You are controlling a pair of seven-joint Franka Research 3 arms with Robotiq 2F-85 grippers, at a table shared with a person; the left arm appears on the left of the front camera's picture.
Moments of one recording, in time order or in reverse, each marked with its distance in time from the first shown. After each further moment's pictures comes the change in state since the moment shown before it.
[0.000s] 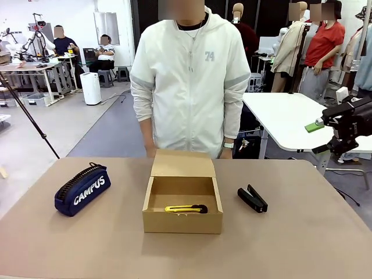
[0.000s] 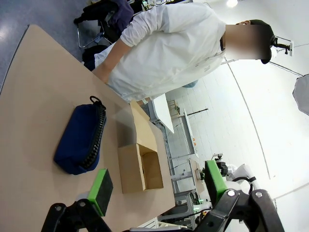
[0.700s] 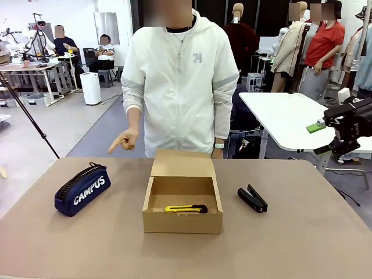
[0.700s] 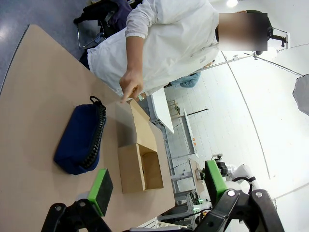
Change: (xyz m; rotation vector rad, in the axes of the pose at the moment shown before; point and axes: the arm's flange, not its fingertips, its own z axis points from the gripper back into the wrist) left arm 0.000 0.000 0.000 0.000 0.000 0.000; right arm -0.001 -0.004 0.002 0.000 -0.003 -0.007
